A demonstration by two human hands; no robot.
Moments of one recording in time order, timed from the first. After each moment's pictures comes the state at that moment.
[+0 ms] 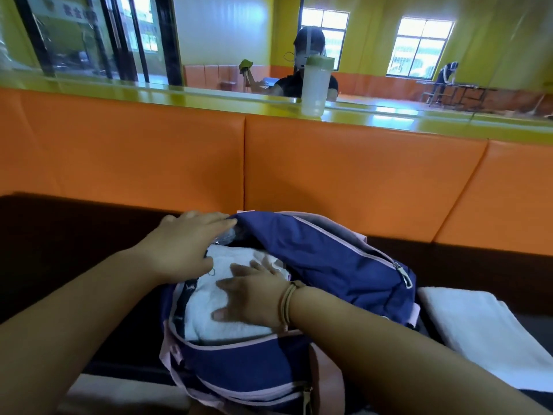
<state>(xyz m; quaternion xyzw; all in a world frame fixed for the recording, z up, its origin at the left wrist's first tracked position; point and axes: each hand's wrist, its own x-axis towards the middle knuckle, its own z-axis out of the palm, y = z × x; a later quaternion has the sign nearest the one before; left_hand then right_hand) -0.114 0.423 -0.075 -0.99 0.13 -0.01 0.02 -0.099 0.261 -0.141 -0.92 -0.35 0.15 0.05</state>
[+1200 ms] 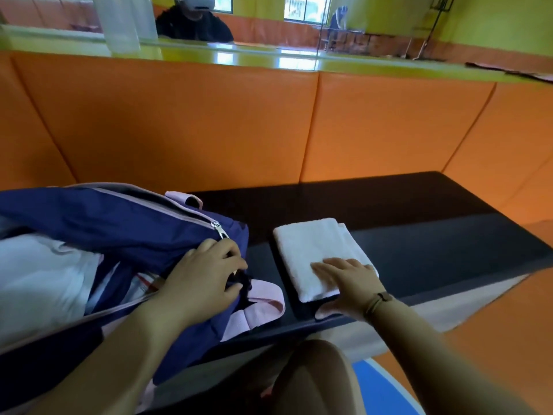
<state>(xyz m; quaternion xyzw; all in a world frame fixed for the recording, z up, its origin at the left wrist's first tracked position) -0.124 0.146 -0.182 -0.92 0.35 -0.10 -0.12 -0.172 -0.144 -0.216 -1.00 0.01 0.09 0.02</state>
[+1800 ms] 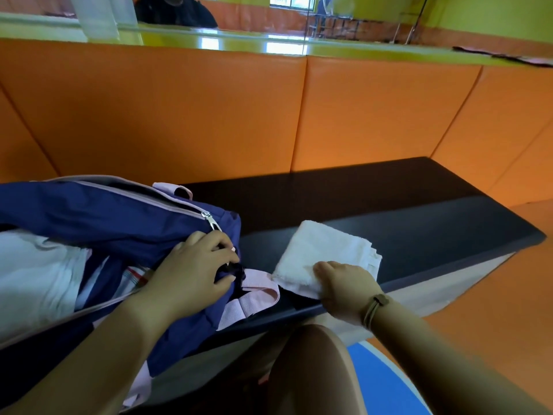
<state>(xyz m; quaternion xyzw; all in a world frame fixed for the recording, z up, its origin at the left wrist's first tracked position) -0.125 0.150 -0.186 -0.92 0.35 -0.07 -0.16 -0.200 -0.122 -0.210 -1.00 -0.02 0.04 0.01</state>
